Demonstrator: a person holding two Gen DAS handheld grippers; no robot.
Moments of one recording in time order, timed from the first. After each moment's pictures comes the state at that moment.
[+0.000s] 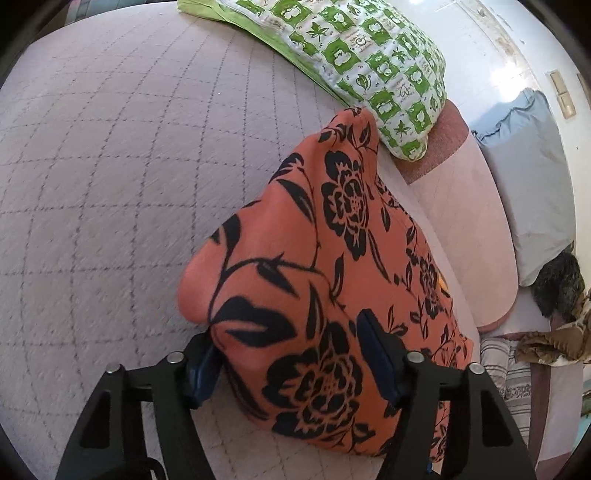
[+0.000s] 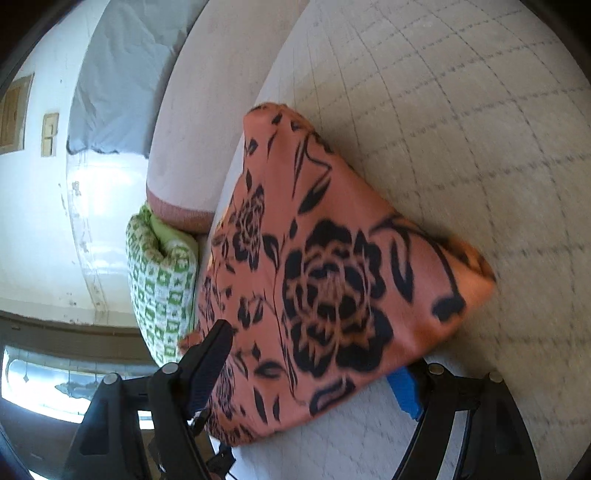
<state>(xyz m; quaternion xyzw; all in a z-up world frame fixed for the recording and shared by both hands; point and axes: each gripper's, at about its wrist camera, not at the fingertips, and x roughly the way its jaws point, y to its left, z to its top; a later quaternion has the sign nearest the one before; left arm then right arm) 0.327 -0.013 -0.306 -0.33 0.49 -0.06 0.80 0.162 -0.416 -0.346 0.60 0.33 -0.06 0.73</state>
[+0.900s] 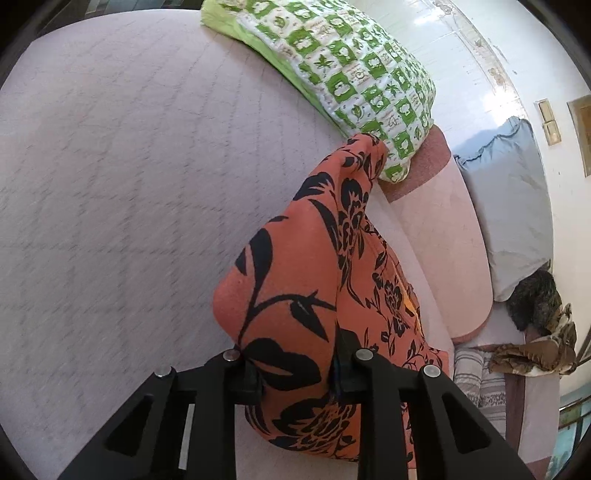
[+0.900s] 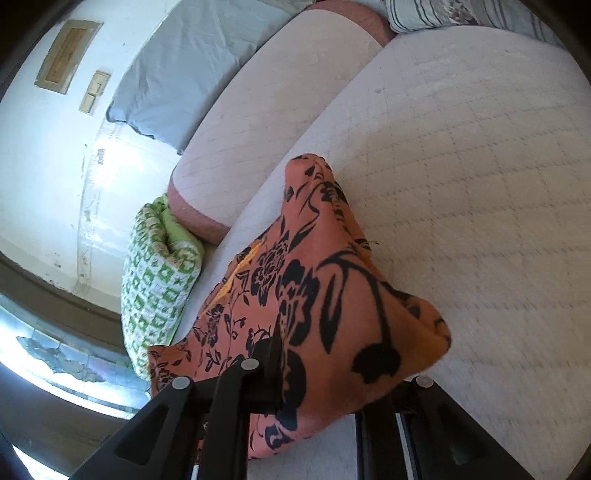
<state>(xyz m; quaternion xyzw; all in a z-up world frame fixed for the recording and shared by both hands) 0.283 0.023 -0.293 -0.38 0.46 -0.07 0.80 0.141 -0.401 -0.288 0.49 0.30 -0.08 0.82</state>
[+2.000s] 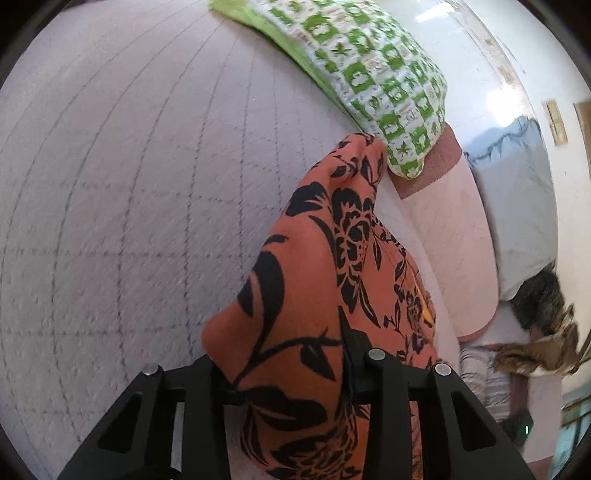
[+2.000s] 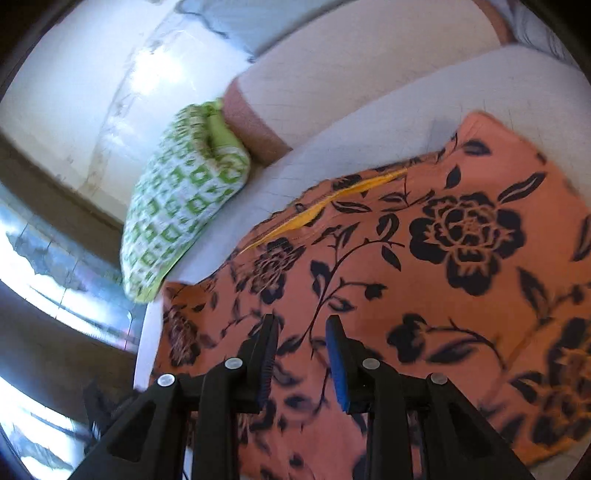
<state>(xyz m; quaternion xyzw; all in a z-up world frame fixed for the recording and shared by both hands) 0.307 0.024 -0.324 -0.36 0.47 -0.08 0.80 0.245 -0.300 -0.289 0.37 0.38 0.00 0.85</state>
